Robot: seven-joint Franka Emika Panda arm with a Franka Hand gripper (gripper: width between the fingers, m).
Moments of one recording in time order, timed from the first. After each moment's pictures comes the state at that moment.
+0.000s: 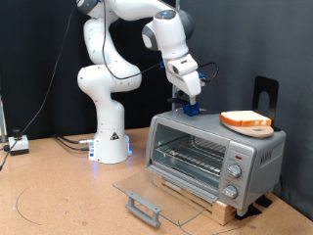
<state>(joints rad) 0.07 -0.85 0.39 -2.83 0.68 2.02 -0.67</state>
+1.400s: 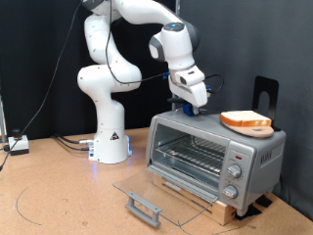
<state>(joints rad) 0.08 -0.76 0.49 -2.85 0.74 2.14 -0.74</state>
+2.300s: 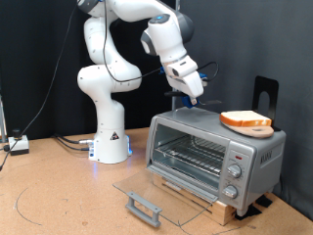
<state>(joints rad) 0.07 -0.85 0.32 -2.84 0.77 2.09 -0.81</state>
